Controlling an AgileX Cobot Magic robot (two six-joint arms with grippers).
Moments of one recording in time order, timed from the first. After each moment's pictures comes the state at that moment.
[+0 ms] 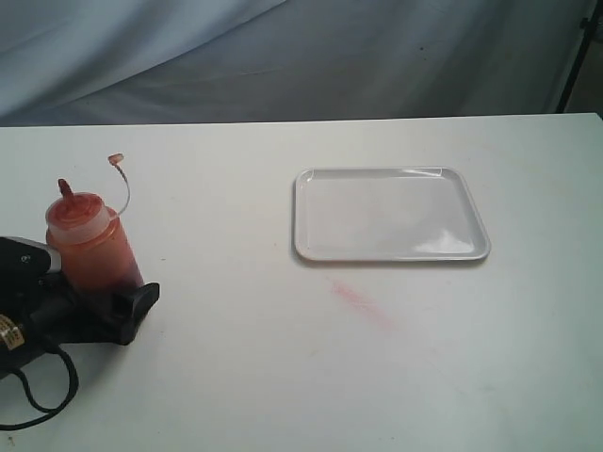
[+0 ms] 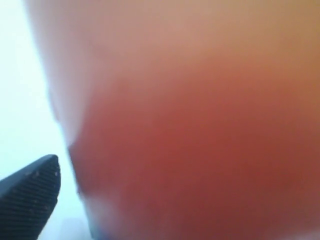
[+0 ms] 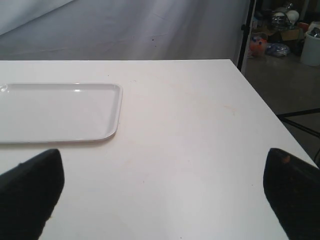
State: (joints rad) left arm 0.01 2.03 -0.33 0.42 -1.10 -0.11; right arm -0.05 0.00 0.00 -0.12 0.34 0.08
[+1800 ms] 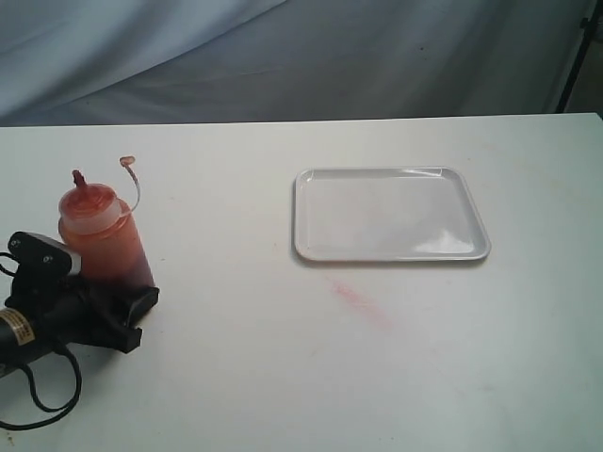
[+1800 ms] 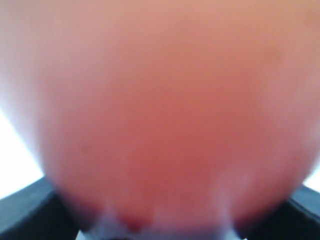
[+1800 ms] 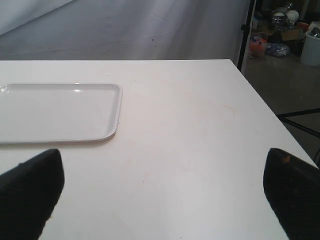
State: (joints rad) left arm 0.01 2.05 -0.39 0.50 -1.05 -0.04; right arm -0.05 0.00 0.00 -0.12 0.34 0.08
